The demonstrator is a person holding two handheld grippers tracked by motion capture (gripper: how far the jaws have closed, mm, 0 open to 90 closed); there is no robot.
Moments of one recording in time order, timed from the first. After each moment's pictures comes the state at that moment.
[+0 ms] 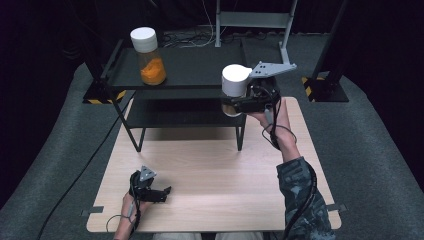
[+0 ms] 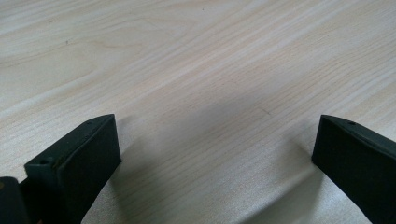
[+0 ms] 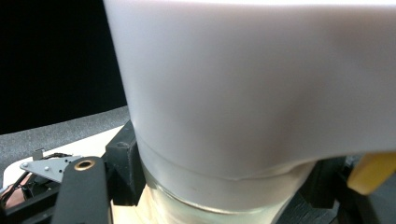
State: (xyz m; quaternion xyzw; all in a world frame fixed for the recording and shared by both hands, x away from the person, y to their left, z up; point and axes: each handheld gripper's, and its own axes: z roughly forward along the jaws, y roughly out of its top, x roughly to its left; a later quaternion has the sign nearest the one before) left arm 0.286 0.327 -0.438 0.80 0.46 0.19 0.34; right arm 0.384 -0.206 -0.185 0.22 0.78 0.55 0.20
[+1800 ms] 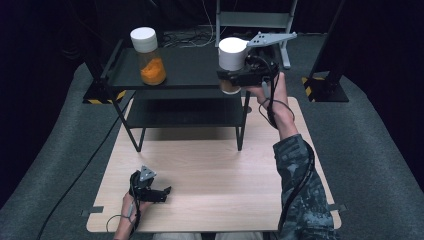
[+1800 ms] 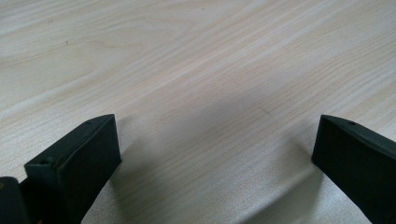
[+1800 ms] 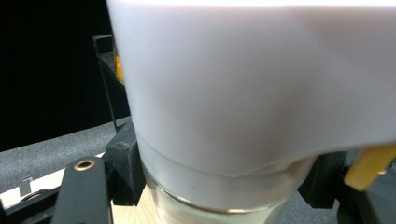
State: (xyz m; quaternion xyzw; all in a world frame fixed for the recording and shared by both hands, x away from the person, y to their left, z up) left arm 0.286 0.327 -0.438 0.80 0.46 0.19 0.34; right arm 0.408 -0.194 -0.140 0.24 0.77 0.55 0.21
